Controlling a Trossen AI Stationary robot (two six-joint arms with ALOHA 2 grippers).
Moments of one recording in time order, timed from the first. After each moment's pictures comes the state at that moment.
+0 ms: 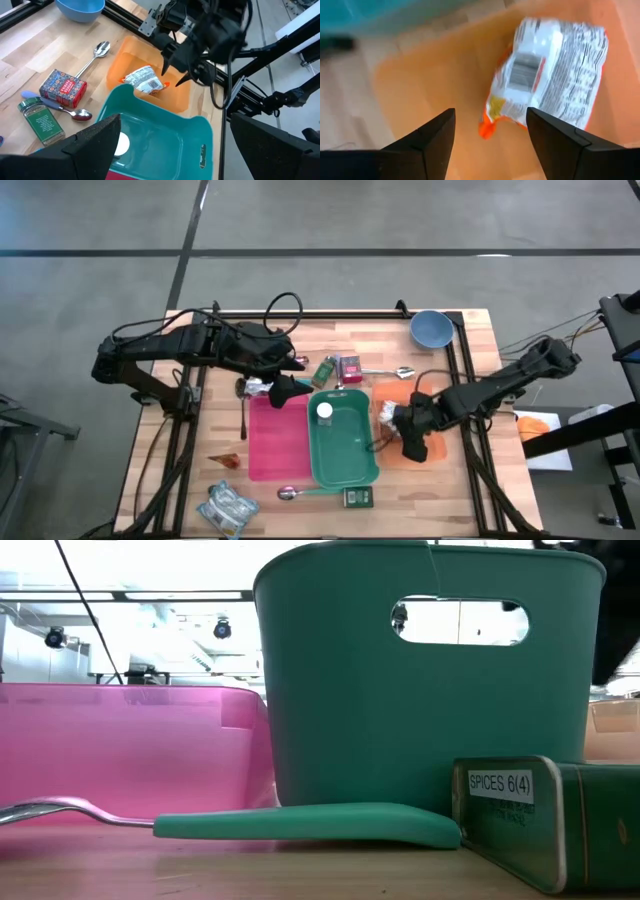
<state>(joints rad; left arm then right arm) -0.03 1.40 1.60 -0.79 0.01 -0.56 0.41 1.29 0.86 -0.89 0.08 0.70</state>
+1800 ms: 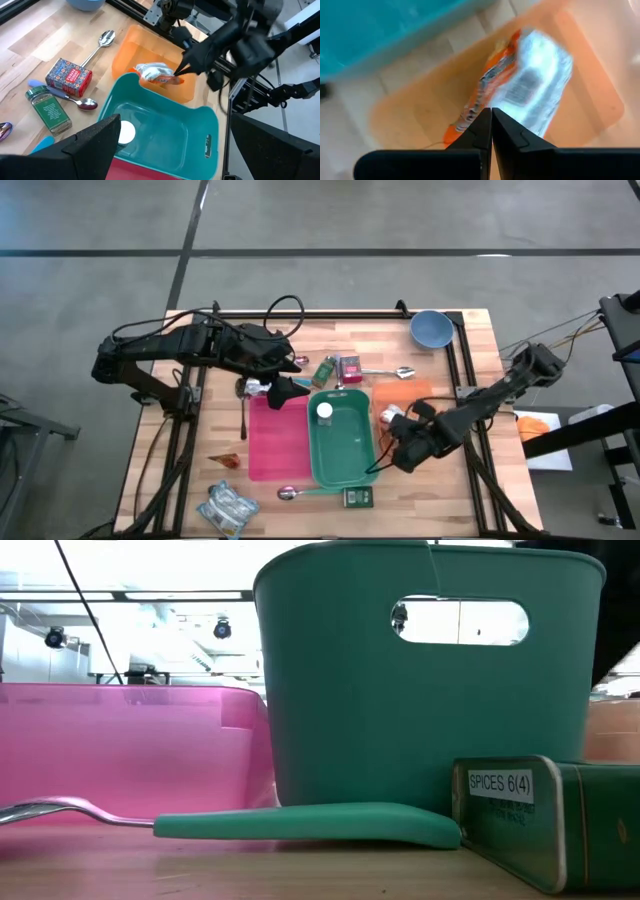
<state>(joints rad) -0.03 1.40 1.60 -0.84 0.01 -0.55 0.57 1.45 1.00 -0.99 0.34 1.05</state>
